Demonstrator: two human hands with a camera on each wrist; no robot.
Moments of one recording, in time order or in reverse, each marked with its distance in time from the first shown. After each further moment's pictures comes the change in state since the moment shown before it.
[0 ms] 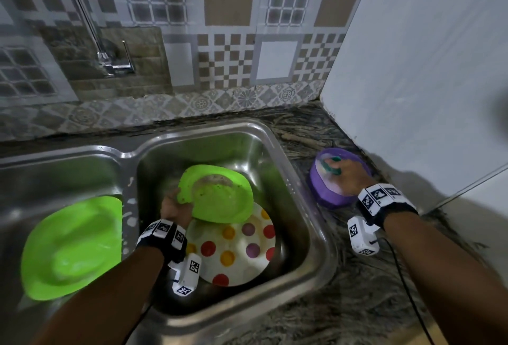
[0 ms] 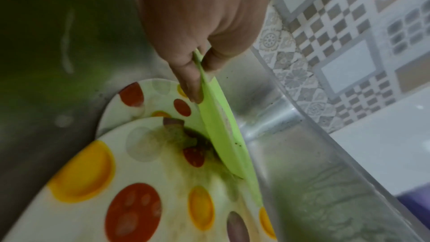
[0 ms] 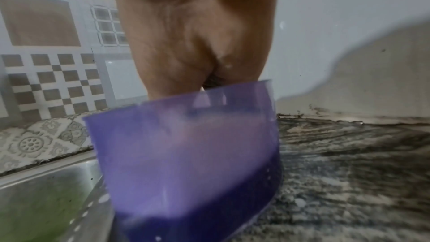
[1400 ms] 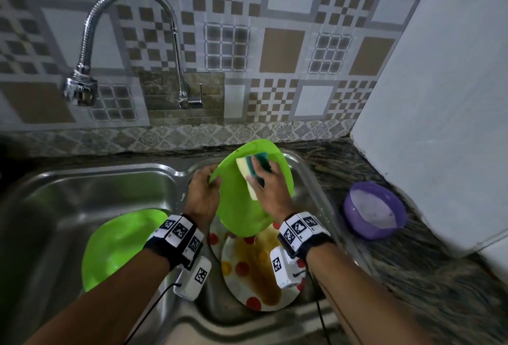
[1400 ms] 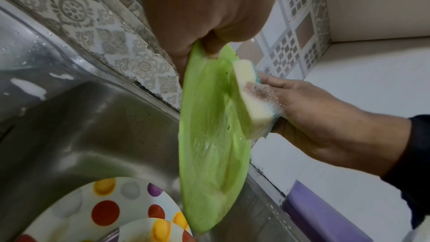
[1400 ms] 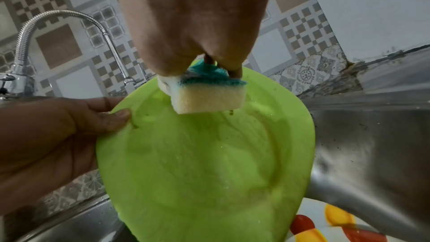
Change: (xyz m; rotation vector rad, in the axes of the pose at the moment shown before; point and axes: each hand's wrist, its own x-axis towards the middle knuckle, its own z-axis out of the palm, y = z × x) left_hand -0.040 0.101 -0.096 -0.230 0.095 0.433; right_hand -0.034 -0.259 0.062 0.438 0.274 -0.485
